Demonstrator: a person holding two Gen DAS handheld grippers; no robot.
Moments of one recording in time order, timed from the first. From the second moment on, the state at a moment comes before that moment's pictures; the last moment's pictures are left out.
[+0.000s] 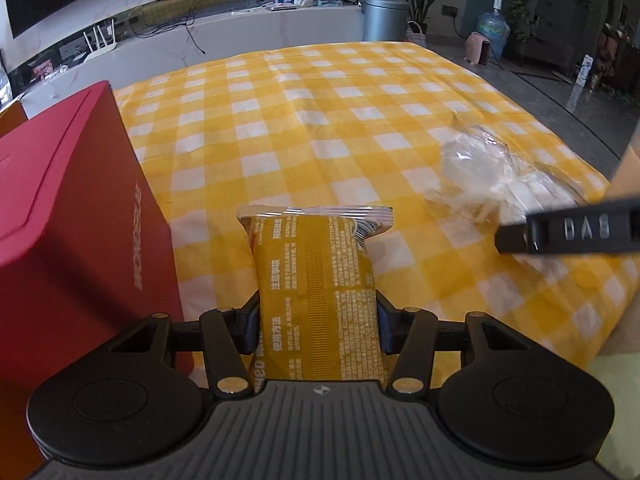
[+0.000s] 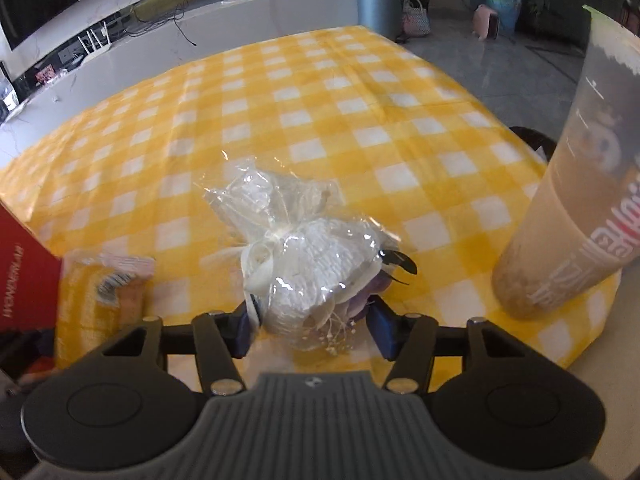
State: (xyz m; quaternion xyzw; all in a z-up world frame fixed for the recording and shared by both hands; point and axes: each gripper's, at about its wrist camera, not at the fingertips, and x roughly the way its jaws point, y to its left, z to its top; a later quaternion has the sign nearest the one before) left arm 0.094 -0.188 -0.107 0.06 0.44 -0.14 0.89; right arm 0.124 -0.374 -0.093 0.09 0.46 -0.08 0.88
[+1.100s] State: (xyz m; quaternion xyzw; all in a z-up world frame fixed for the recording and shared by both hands) left arm 0.088 -0.171 -0.106 -0.01 0.40 -0.17 0.90; right arm 0.136 -0.357 -0.089 -0.02 0.40 -0.06 0.91
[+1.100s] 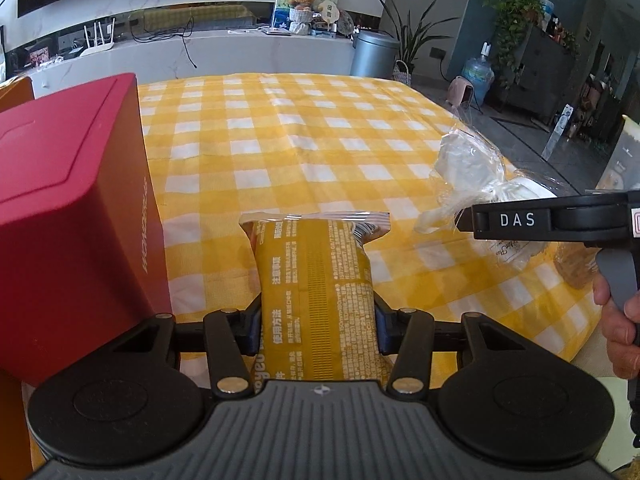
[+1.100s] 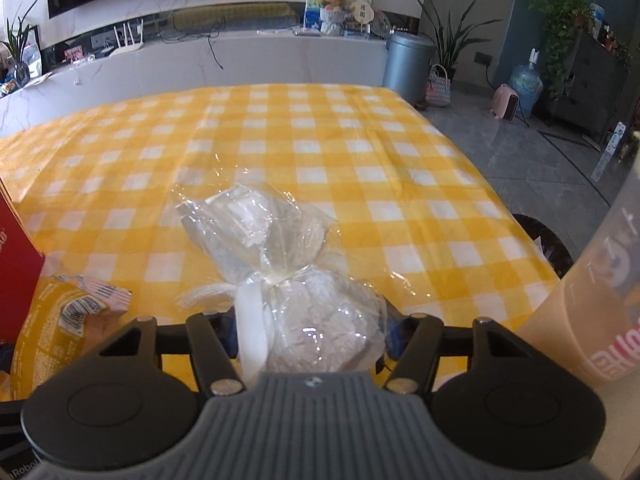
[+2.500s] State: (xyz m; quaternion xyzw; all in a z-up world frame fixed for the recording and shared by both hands) left arm 0.011 0.021 0.076 -0.12 0.22 -0.07 0.97; right arm 0.031 -0.178 0.089 0.11 0.20 0.08 0.97
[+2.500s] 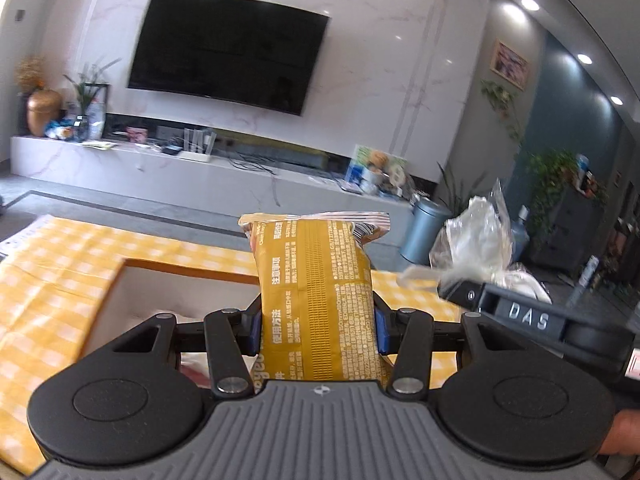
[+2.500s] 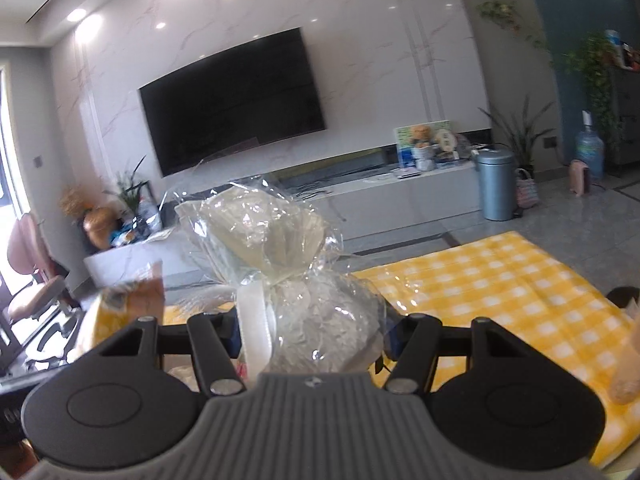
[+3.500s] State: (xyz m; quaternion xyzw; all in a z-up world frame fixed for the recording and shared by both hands) left arm 0.016 0.125 0.013 -0.07 0.26 0.03 0.96; right arm 0.168 0.027 -0.044 -0.10 0.40 0.12 0.91
